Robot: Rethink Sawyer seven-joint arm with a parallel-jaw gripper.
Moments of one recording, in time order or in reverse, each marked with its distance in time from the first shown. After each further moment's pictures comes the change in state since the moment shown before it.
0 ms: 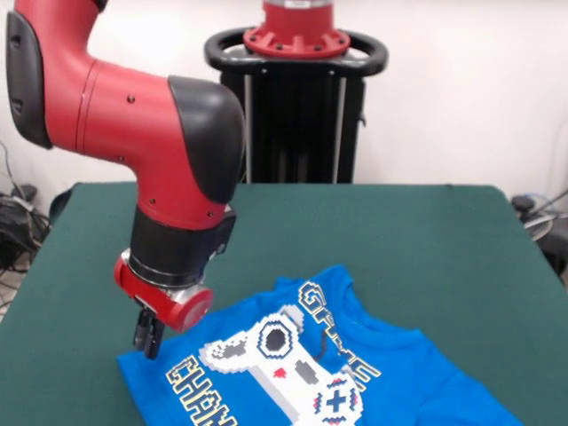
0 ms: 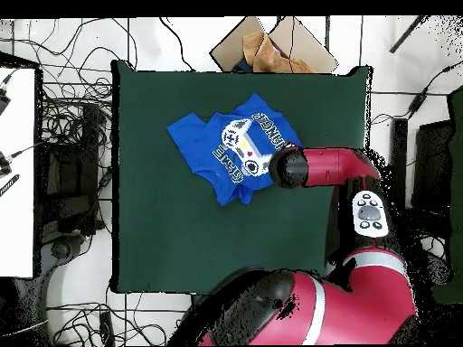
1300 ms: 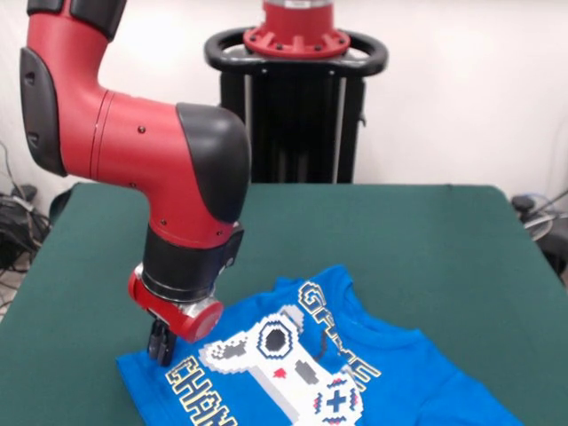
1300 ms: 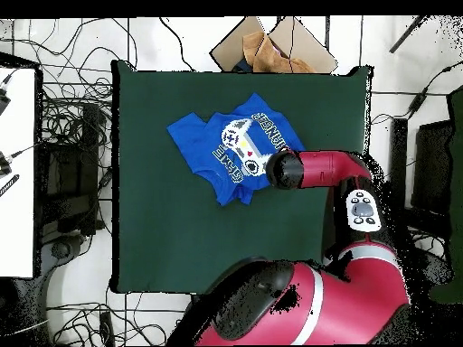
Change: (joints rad) arm 0.000 0.039 0.005 -0.013 0.000 0.000 0.000
